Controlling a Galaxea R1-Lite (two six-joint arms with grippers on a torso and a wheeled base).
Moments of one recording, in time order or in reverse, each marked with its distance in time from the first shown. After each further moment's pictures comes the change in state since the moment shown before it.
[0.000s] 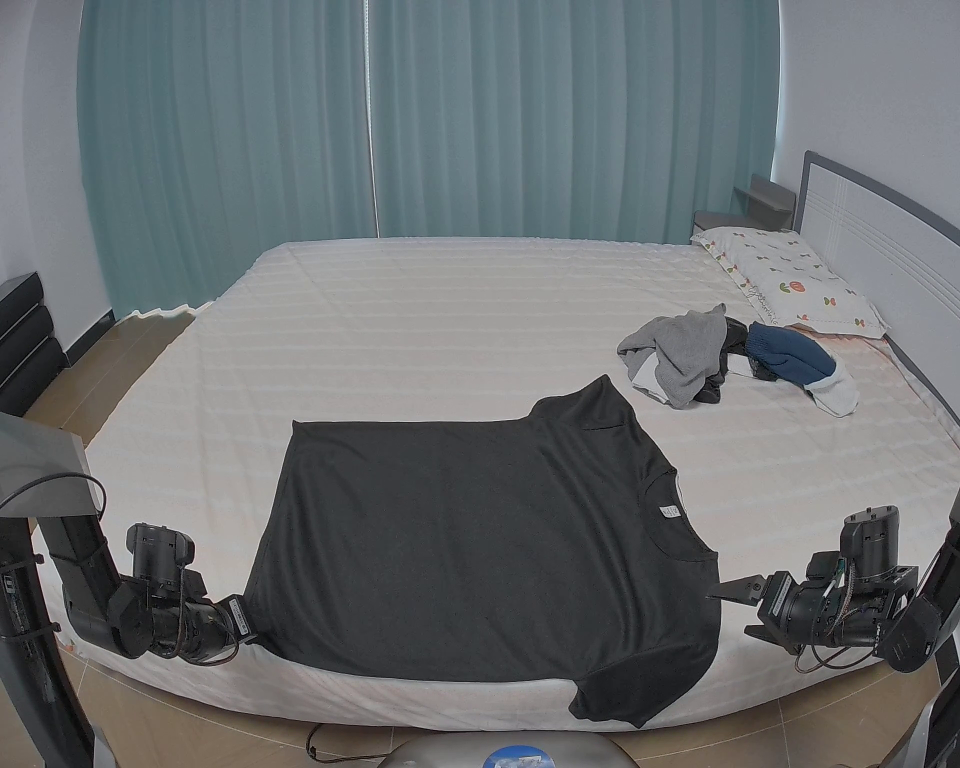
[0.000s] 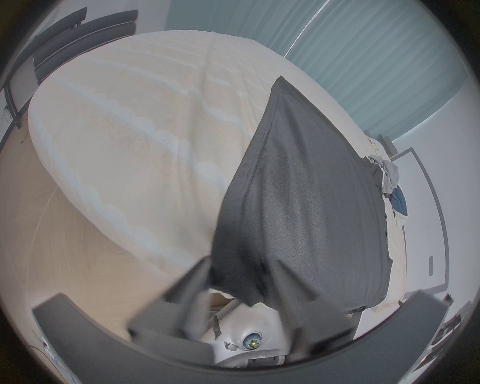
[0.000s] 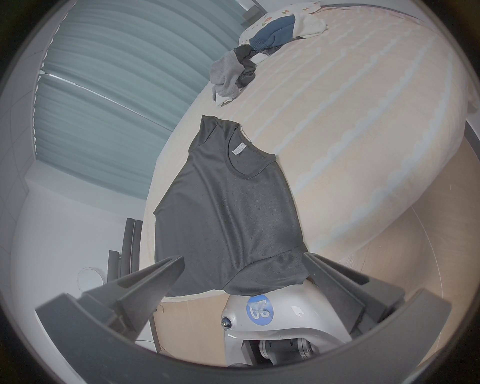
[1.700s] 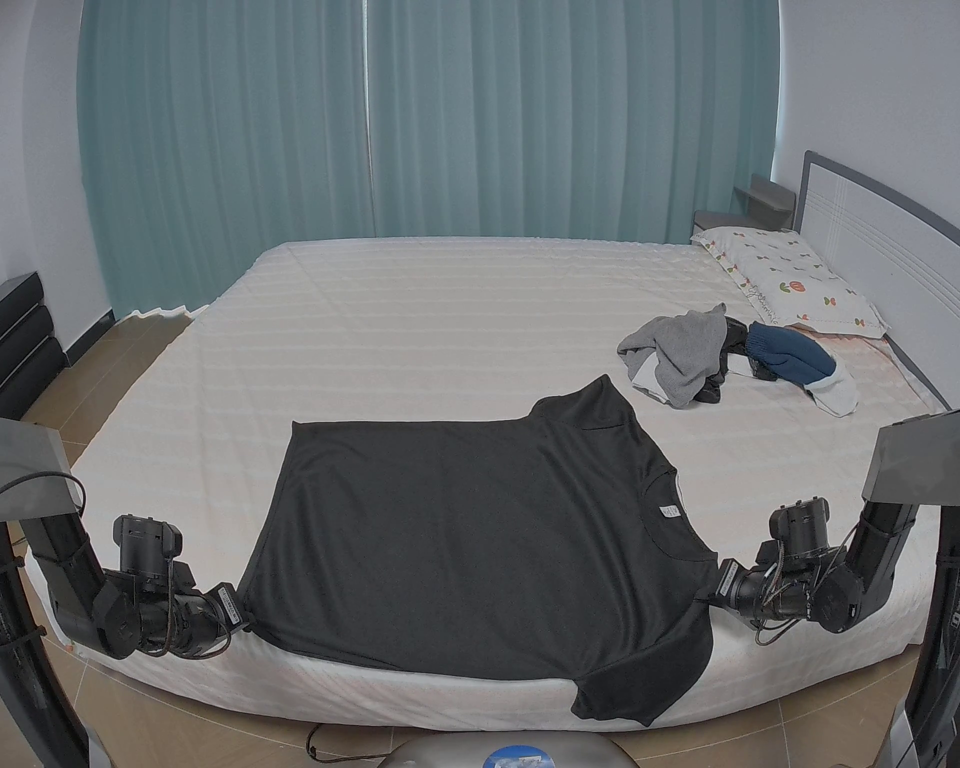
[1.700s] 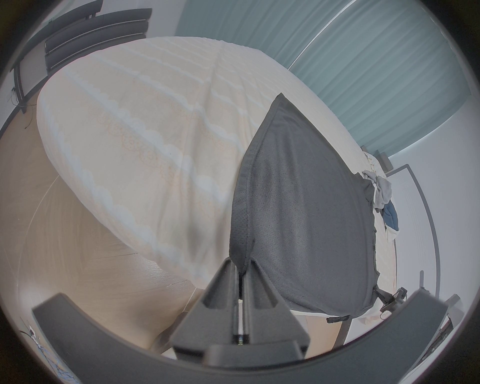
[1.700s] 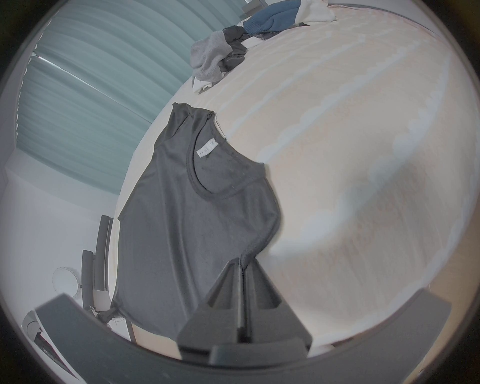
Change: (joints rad) left arm 0.003 -0.084 0.026 -0.001 -0.003 -0.062; right arm -0.019 0.364 -0.372 0.098 -0.078 -0.090
